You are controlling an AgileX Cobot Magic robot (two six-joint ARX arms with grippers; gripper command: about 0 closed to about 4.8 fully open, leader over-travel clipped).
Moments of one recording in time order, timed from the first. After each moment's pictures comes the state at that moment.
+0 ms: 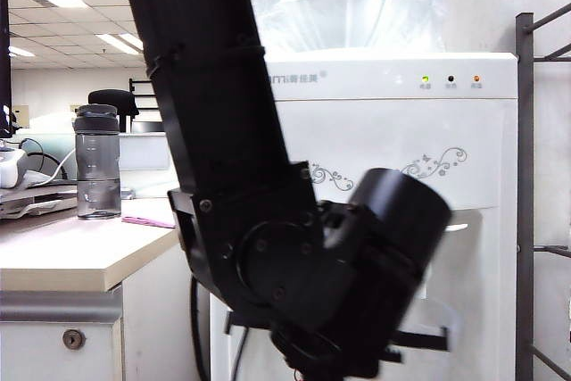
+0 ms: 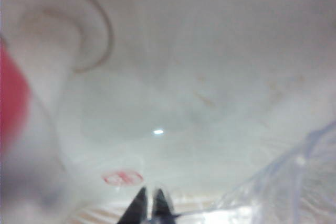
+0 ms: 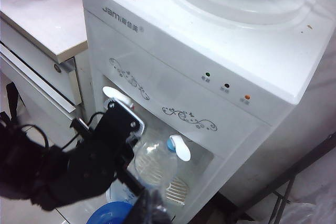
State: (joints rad) left arm -1.05 2.38 1.10 0.63 -0.85 -0.45; right arm 0.88 0.44 0.79 -0.77 0.32 0.00
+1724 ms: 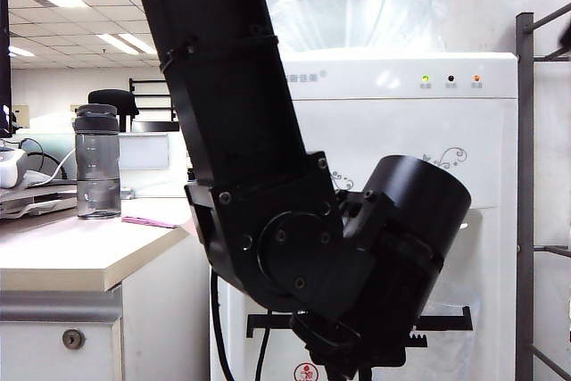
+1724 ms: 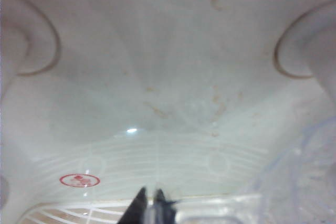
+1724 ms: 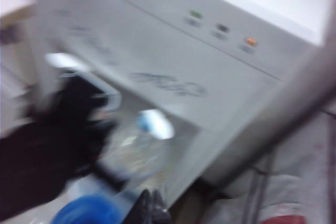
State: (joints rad) left arm -1.06 2.38 1.14 0.63 -0.82 -0.52; right arm 0.87 0.46 0.47 -0.47 0.49 0.02
